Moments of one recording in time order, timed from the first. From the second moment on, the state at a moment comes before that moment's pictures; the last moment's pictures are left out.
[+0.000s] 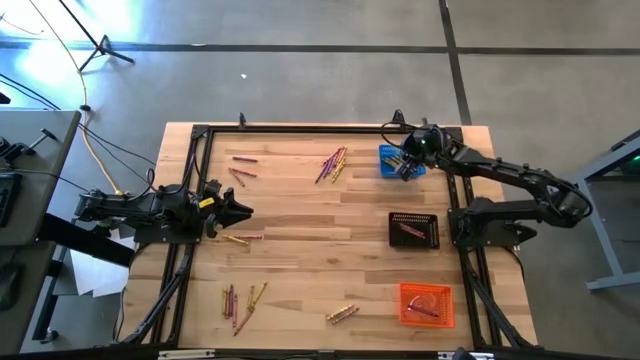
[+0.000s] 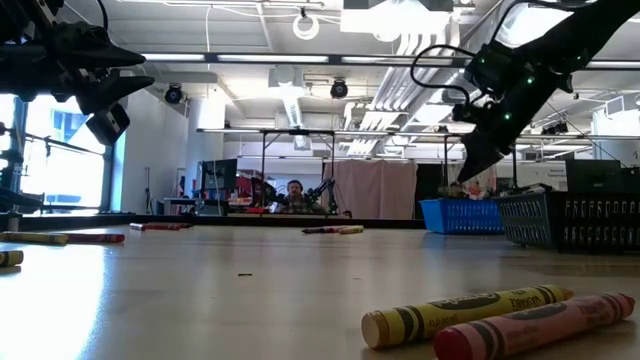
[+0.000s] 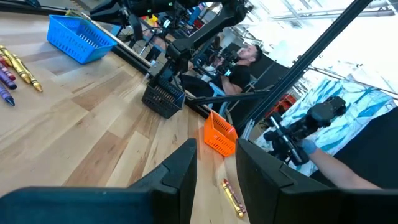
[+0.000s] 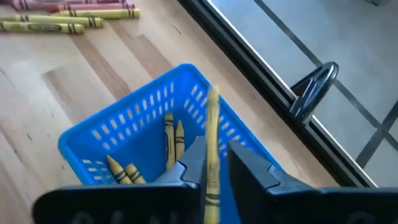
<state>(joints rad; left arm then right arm) -0.07 0.01 0.01 0.01 -0.01 -0.66 -0.75 1.12 0.56 -0.23 0.14 -0.20</state>
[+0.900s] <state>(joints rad) -0.07 0.01 0.01 0.01 -0.01 -0.66 0.14 1.20 0.56 0.17 -0.11 0.31</state>
